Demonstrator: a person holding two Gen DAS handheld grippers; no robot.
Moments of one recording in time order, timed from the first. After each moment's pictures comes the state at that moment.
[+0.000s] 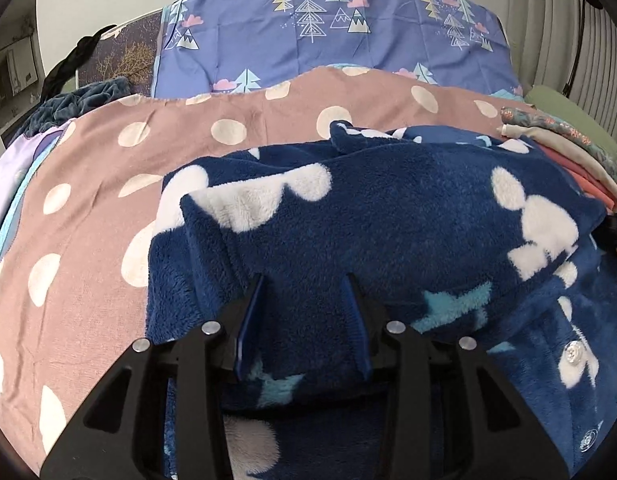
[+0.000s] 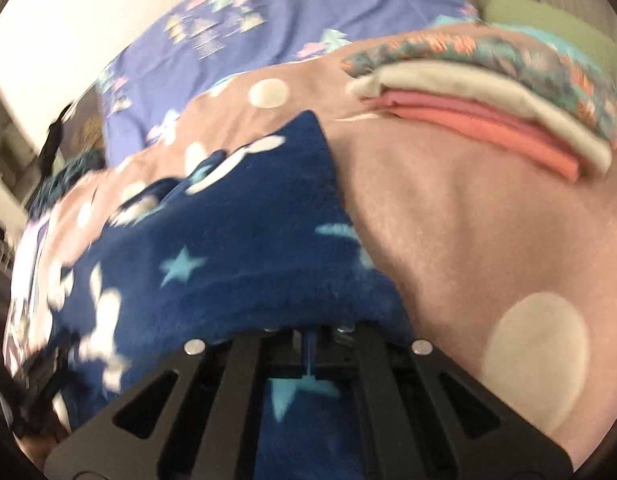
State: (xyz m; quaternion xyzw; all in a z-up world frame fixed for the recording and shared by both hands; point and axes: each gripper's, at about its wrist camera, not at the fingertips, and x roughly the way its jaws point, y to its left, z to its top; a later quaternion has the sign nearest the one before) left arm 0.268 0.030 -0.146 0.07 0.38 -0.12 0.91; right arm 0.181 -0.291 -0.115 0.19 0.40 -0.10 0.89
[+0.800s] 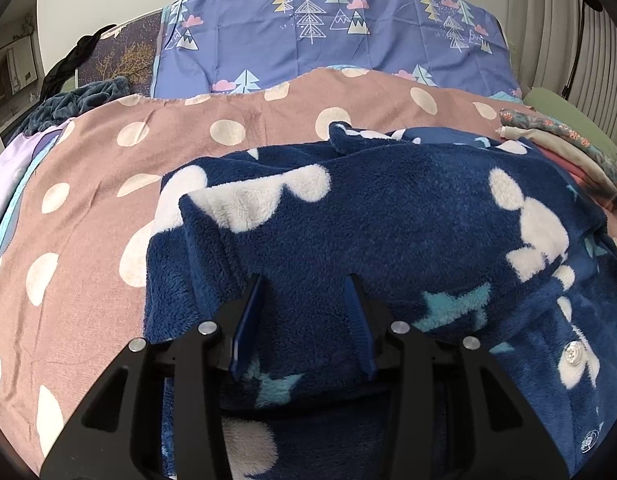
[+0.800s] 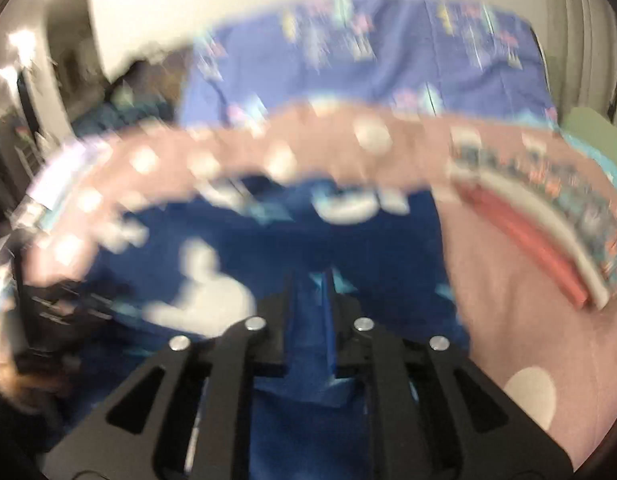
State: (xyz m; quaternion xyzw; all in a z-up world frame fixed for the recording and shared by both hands) left arm 0.266 0.029 -0.146 0.06 0.38 -0.13 0.91; right arm 0.216 -0.234 -0.092 0.05 0.40 -0.02 0.92
